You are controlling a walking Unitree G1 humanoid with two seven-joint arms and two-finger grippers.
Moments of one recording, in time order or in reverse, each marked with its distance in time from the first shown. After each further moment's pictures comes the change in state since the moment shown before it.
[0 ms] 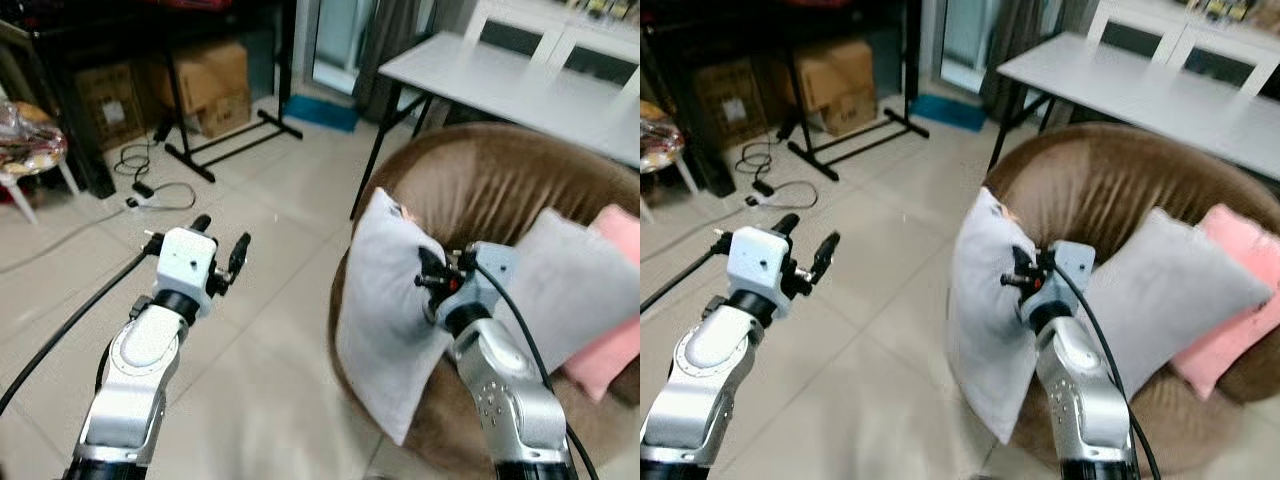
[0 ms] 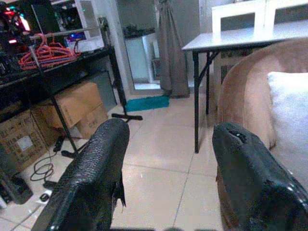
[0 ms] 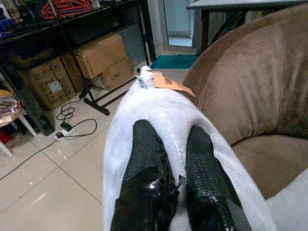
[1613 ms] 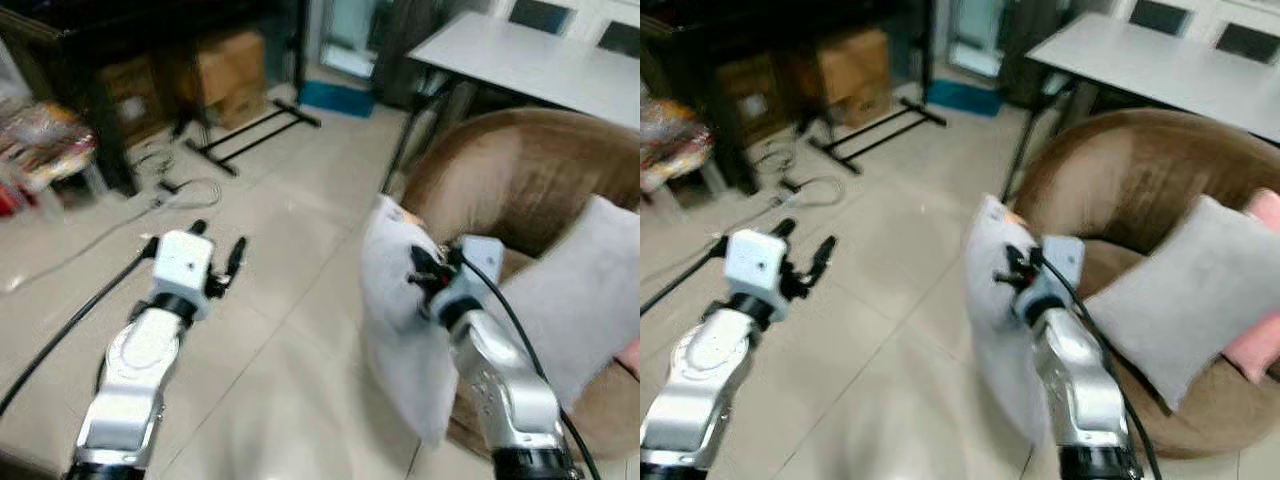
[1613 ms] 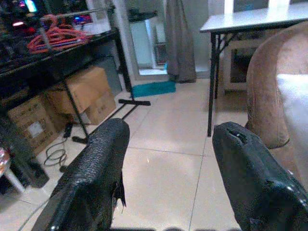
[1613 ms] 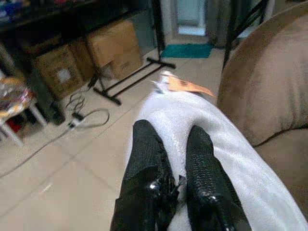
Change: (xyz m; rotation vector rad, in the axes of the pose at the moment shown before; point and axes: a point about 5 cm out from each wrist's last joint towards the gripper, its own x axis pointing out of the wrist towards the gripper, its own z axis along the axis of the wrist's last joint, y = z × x) left arm -0.003 0.005 -0.005 -0.015 0.029 0.026; right arm 0.011 0.007 -0.001 -0.050 0.025 0.045
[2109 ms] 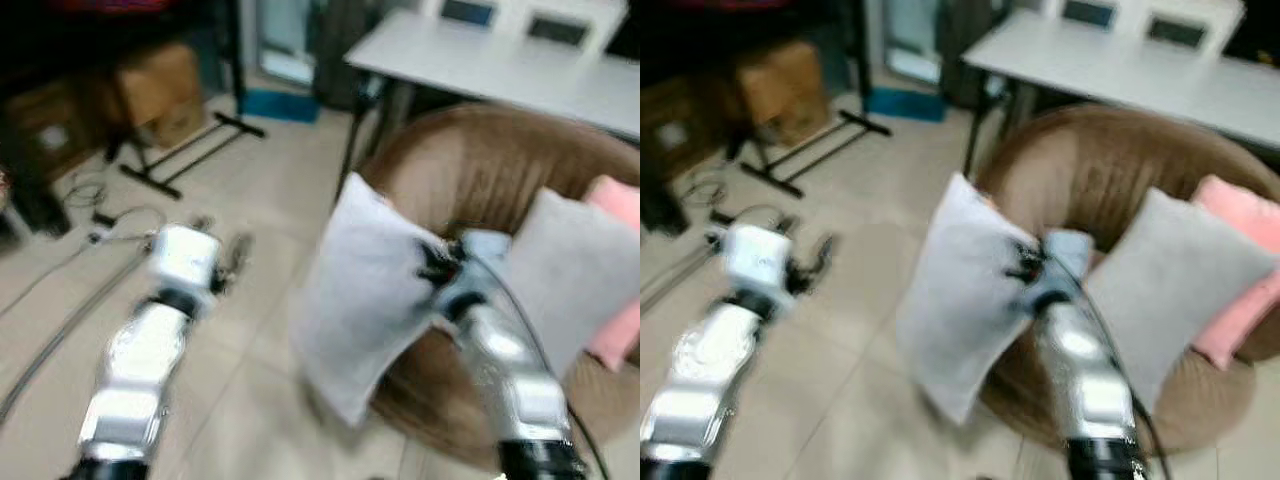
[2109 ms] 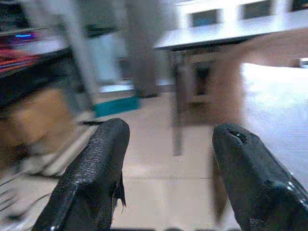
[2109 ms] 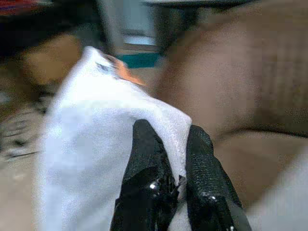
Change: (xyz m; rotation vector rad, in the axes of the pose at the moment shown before) left arm 0.005 -0.013 0.004 -0.015 -0.017 -0.058; right arm -0.001 -0.019 -0.003 -0.005 0.012 -0.085
